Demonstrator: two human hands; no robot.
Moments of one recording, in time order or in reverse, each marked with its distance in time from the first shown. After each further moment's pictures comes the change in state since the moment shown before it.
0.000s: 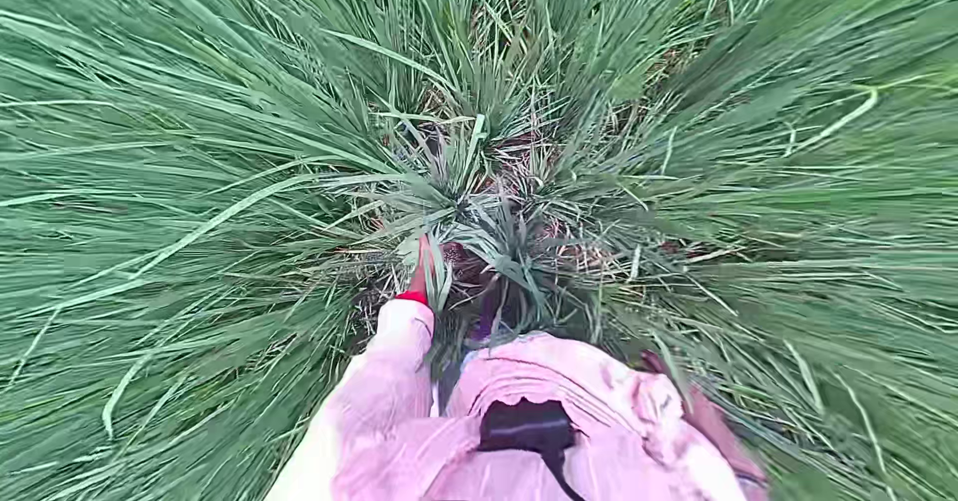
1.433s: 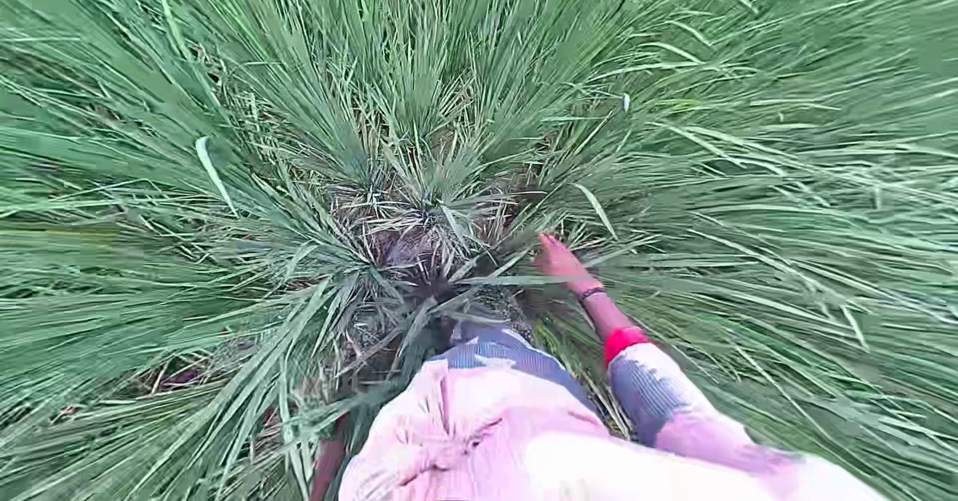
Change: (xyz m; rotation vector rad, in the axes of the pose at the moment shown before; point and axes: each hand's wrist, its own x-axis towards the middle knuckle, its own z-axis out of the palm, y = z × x) left_hand -0.023 0.119 0.131 0.759 -0.591 1.321; right_hand -0.036 0.168 0.016 0.890 0.472 0.590
